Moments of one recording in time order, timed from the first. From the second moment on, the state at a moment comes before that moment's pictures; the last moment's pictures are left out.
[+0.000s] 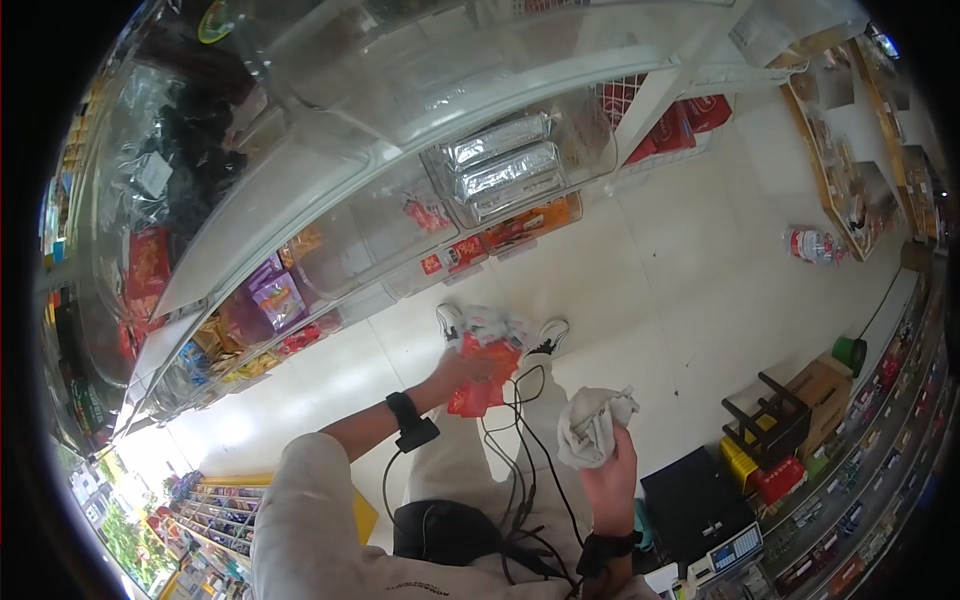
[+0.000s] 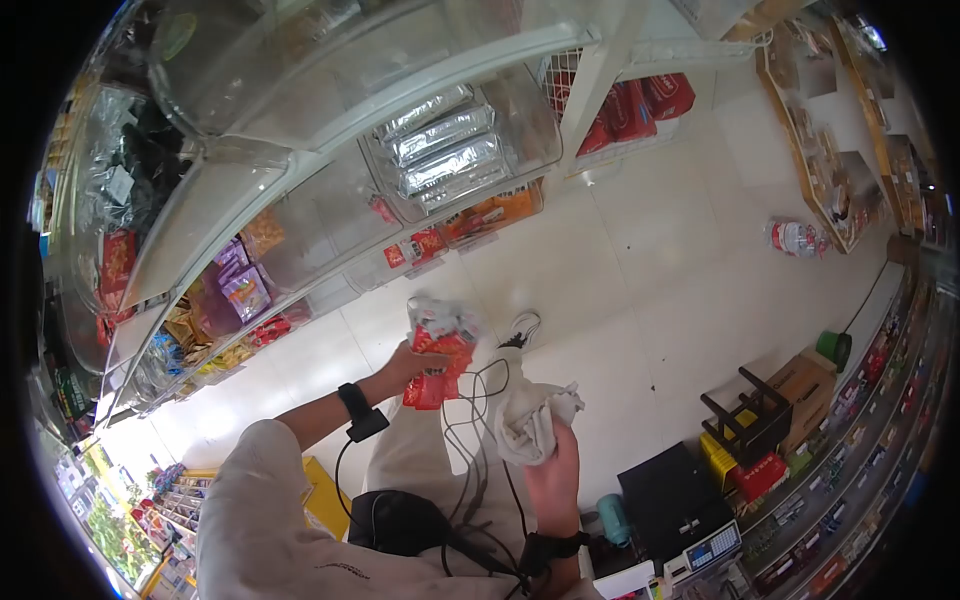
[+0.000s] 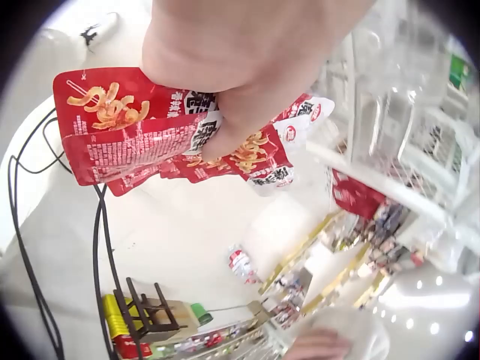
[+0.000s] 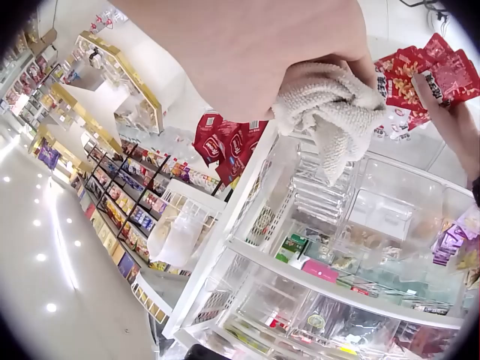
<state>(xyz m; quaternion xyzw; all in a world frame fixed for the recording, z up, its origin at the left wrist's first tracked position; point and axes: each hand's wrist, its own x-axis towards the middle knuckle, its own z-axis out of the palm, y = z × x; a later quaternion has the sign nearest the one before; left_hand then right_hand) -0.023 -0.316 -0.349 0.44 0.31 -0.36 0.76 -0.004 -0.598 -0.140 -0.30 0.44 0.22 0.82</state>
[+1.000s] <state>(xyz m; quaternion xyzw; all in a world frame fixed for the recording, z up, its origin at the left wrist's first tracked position) 0.127 -0.233 0.160 0.24 0.05 -0.35 0.91 0.011 -0.441 0.154 -0.31 0.14 0.08 0.94</state>
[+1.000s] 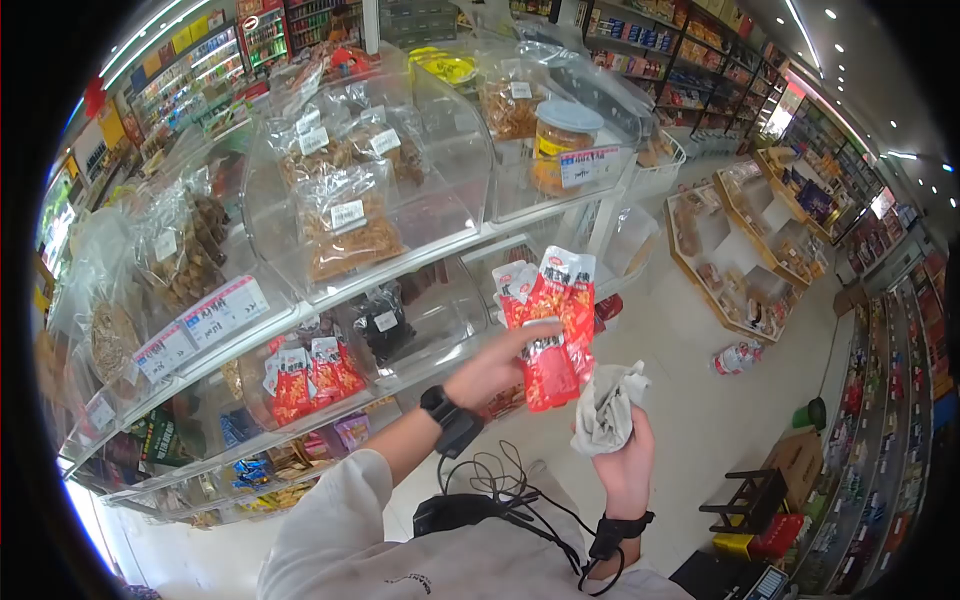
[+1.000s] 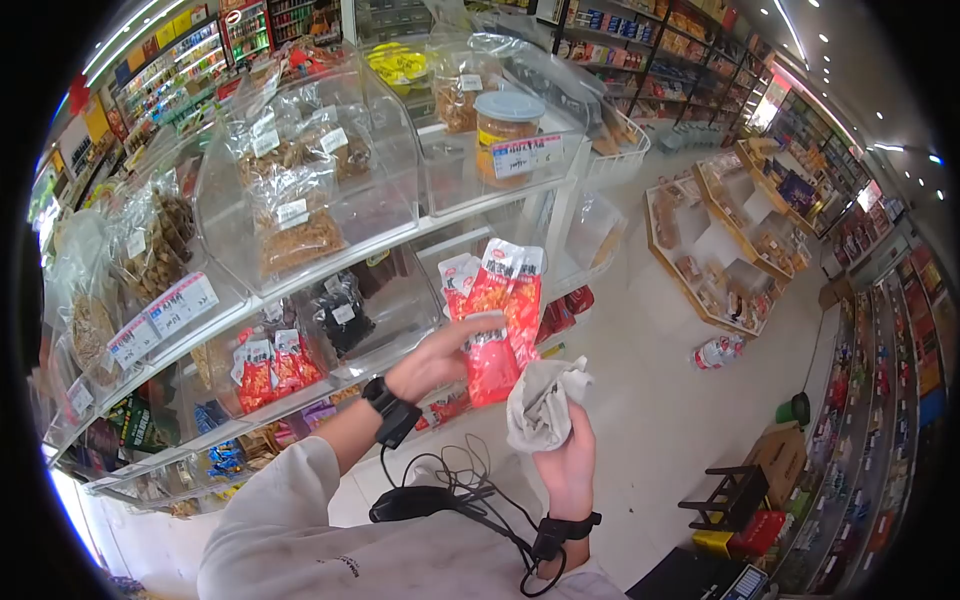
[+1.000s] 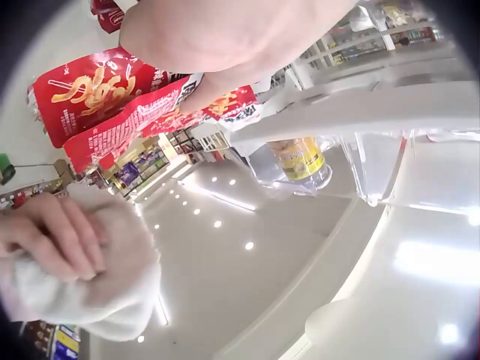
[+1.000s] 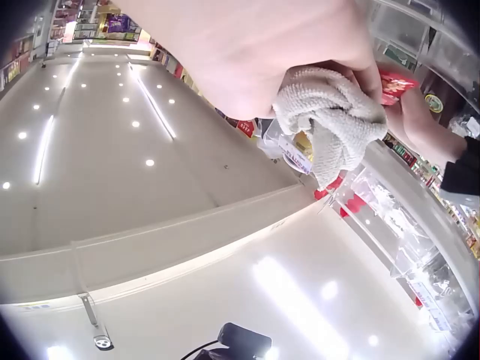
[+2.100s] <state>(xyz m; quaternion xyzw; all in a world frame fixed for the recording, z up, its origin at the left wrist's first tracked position) 0.293 -0.254 0.034 0.96 0.10 0.14 0.24 0.222 -0.538 0.142 -0.23 0.07 0.22 0.95</state>
